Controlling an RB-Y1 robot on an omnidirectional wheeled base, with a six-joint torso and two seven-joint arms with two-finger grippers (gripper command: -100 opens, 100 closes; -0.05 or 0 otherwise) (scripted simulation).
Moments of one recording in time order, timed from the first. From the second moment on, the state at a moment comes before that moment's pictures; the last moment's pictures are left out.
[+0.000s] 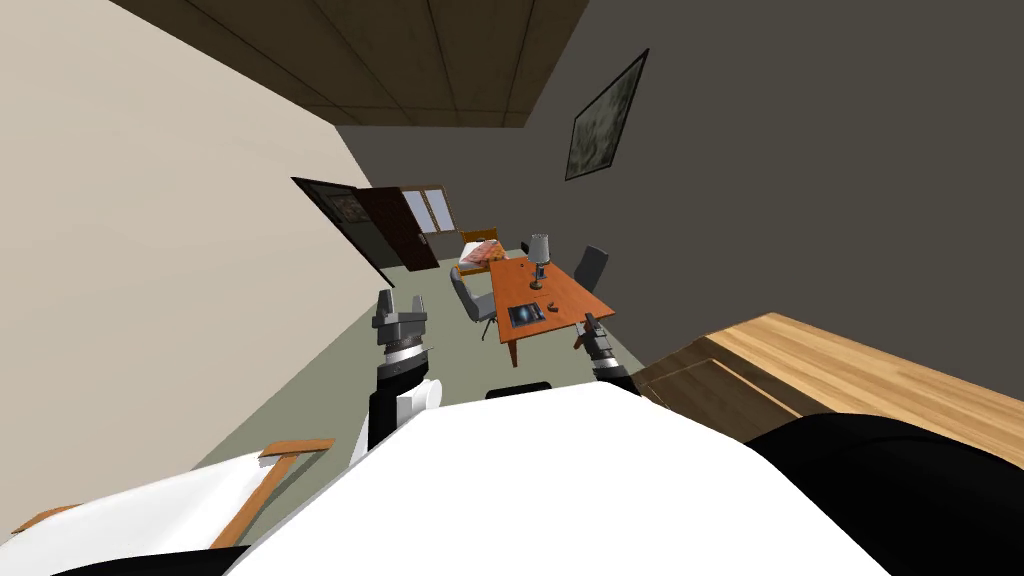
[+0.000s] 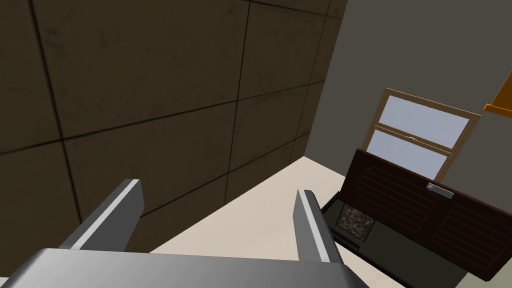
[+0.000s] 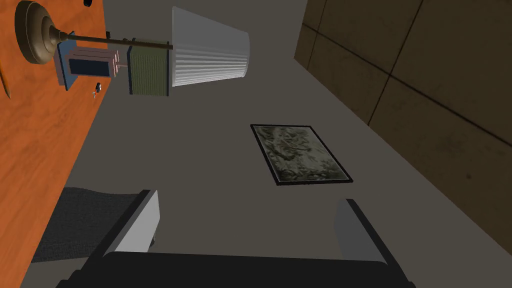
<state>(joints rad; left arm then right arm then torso) 0.50 0.02 0.01 -2.32 0.05 -0.41 0.10 0.67 -0.23 0.05 -1.91 -0.09 -0.58 -0.06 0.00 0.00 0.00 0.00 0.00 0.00</state>
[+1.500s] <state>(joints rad) 0.50 0.02 0.01 -2.32 0.05 -0.41 0.10 0.74 -0.50 0.13 -1.41 -0.14 -0.51 0.09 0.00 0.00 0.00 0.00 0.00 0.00</state>
